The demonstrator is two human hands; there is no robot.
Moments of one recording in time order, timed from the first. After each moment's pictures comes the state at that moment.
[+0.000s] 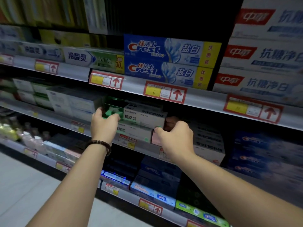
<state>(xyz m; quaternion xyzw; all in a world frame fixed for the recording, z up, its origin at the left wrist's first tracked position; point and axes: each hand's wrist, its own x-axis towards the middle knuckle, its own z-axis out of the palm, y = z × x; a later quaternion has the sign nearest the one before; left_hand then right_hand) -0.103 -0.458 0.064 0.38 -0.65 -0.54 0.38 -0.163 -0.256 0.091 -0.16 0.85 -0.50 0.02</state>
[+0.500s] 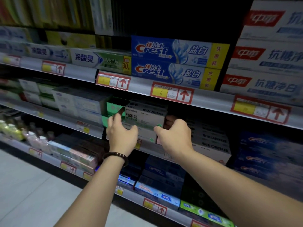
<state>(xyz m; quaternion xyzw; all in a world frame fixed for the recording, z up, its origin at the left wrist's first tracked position) -0.106 -0.428 0.041 0.35 -0.77 -0.40 0.35 -0.164 -0.277 0.091 -0.17 0.86 -0.47 0.03</state>
